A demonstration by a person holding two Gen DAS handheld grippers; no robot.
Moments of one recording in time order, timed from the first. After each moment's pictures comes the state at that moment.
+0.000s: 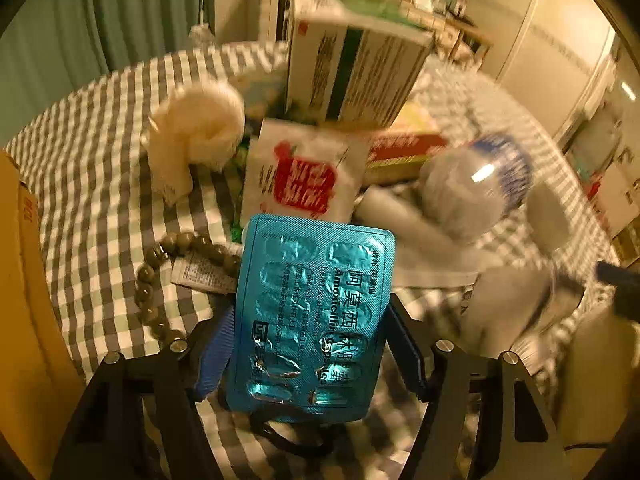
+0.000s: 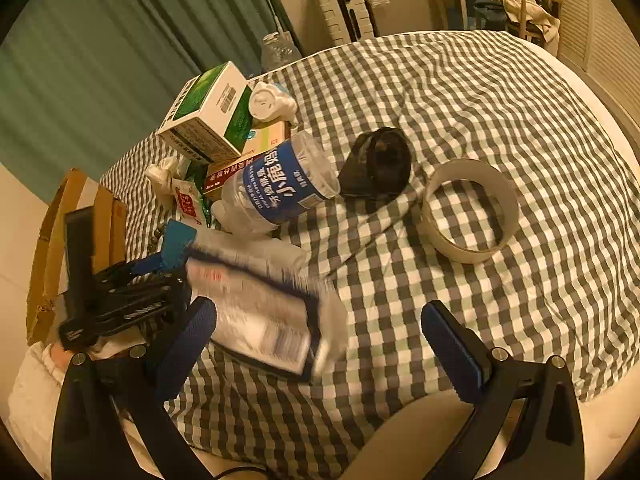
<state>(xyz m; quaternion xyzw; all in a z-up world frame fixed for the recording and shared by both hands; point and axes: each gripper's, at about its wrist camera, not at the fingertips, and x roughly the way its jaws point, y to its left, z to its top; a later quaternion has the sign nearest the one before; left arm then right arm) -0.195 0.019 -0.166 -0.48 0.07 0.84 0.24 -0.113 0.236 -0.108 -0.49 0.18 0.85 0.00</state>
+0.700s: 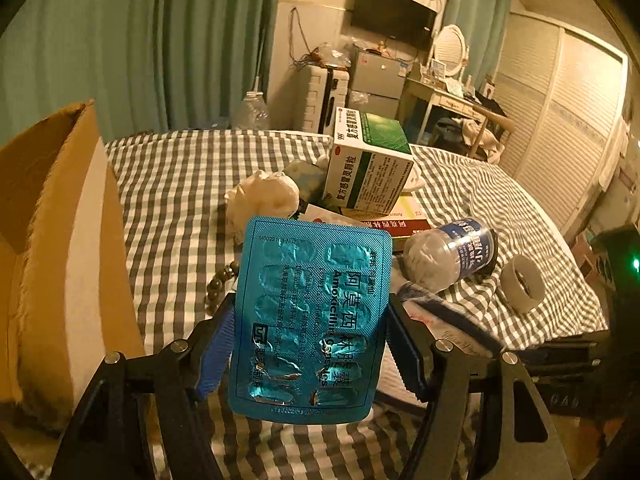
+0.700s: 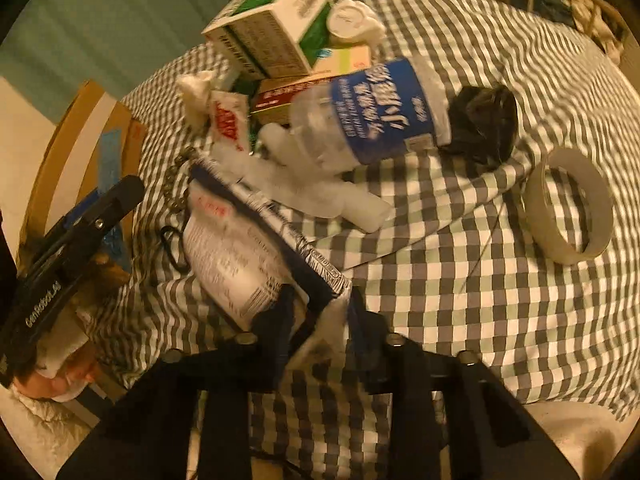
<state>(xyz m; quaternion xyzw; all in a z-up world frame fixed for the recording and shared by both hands) -0.134 -0.009 -0.109 -0.37 -0.01 0.91 0.17 -0.118 0.172 -0.146 -0.55 0.11 0.82 -0.09</state>
